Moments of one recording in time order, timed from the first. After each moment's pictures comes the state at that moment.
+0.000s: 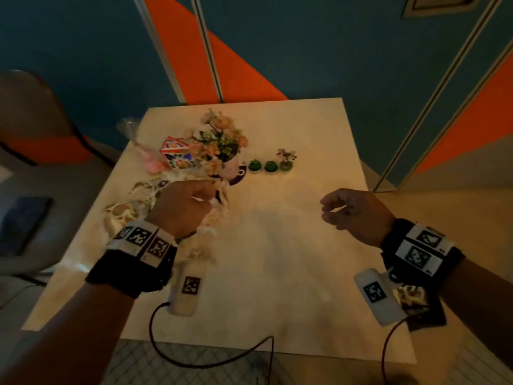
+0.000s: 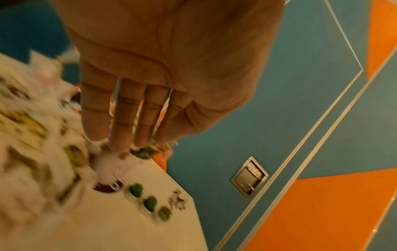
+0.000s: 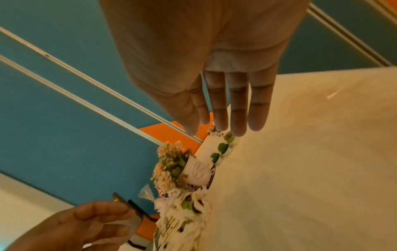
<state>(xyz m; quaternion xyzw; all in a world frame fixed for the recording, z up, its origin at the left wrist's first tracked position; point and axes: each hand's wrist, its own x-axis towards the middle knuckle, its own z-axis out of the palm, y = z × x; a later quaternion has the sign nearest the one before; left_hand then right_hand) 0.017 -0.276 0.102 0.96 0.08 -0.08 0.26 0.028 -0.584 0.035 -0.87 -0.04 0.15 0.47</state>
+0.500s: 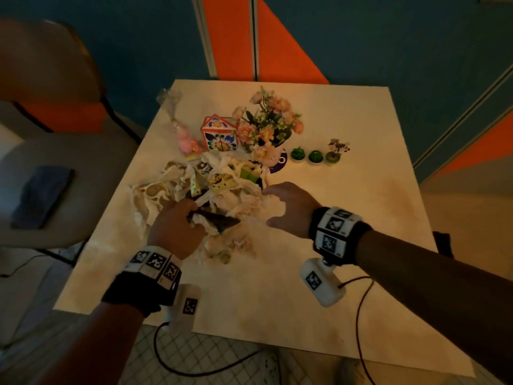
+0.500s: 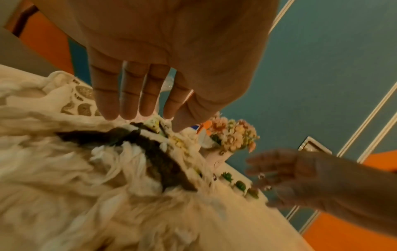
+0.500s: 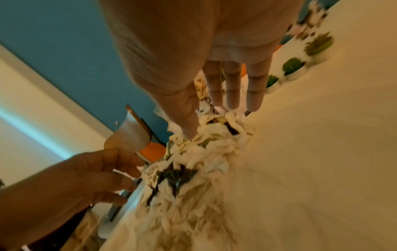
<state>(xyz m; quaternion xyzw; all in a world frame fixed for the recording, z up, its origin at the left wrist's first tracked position) -0.005 -0.143 0.018 0.95 0.21 -0.09 0.21 0.065 -0.376 0.013 -0.91 -0.19 0.25 0.25</state>
